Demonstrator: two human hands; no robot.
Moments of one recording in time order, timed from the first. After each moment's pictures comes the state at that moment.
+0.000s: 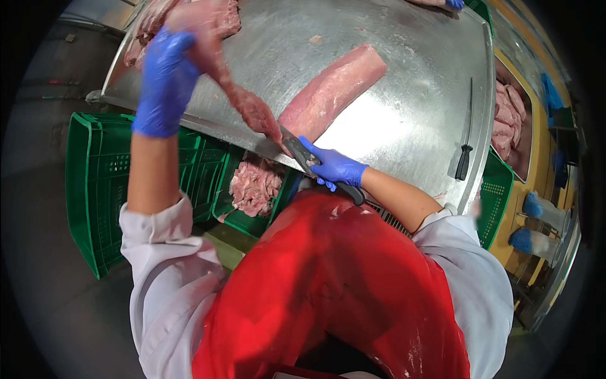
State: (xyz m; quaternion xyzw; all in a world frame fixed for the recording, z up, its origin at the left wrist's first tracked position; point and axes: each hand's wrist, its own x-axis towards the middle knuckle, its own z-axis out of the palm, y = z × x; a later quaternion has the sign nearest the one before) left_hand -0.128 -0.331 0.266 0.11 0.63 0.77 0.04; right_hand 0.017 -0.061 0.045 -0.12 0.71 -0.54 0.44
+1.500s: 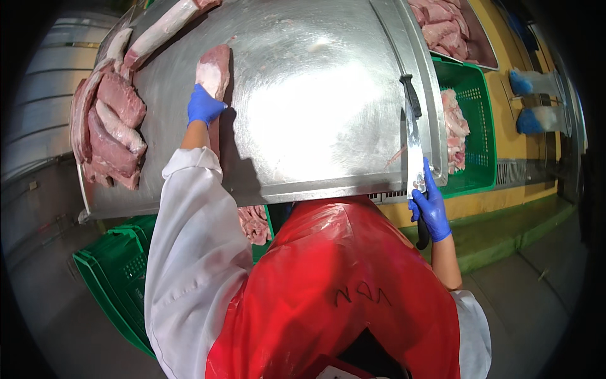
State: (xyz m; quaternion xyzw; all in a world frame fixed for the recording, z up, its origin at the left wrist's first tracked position) left_hand -0.248 -0.121 -0.006 0.15 0.98 0.06 0.11; right_hand 0.300 0.186 0.045 0.40 0.53 -0.75 0.00
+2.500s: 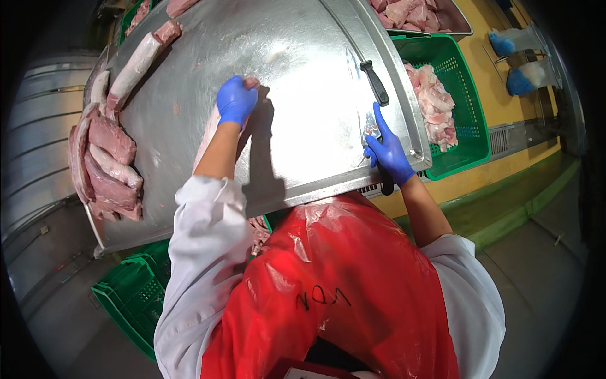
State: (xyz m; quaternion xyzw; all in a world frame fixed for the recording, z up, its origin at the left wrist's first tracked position) left_hand -0.145 0.058 0.006 0.31 0.94 0.13 0.06; right_hand 0.211 0.218 -0.008 0.31 0.64 -0.70 -0.06
